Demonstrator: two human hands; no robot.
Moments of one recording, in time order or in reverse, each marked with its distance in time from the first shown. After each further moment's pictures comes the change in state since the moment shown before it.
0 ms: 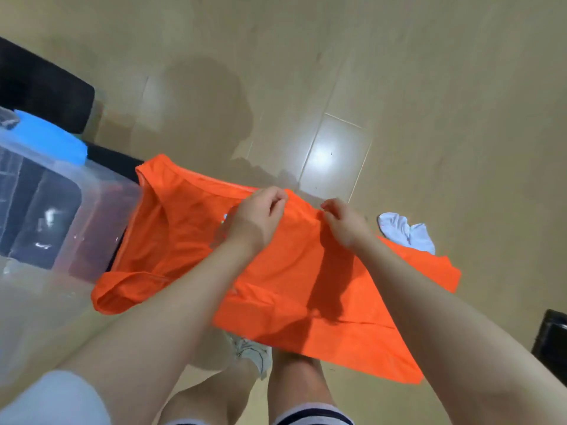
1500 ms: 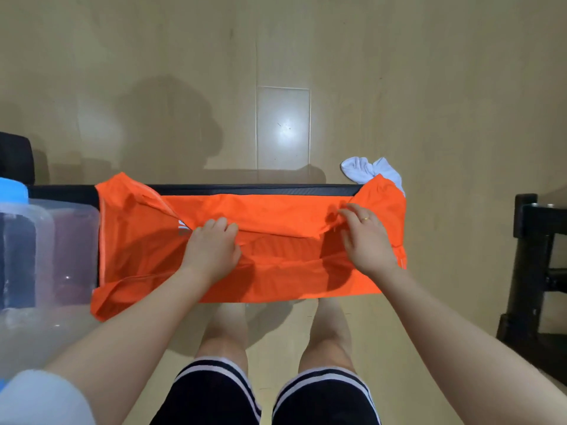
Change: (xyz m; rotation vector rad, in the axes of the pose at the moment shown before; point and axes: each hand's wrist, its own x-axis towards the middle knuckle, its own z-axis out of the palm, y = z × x) left_hand -0.071 -0.013 -0.003 1.001 -0.416 0.296; right_hand -0.152 0.098 0.010 -0.166 0.311 0.028
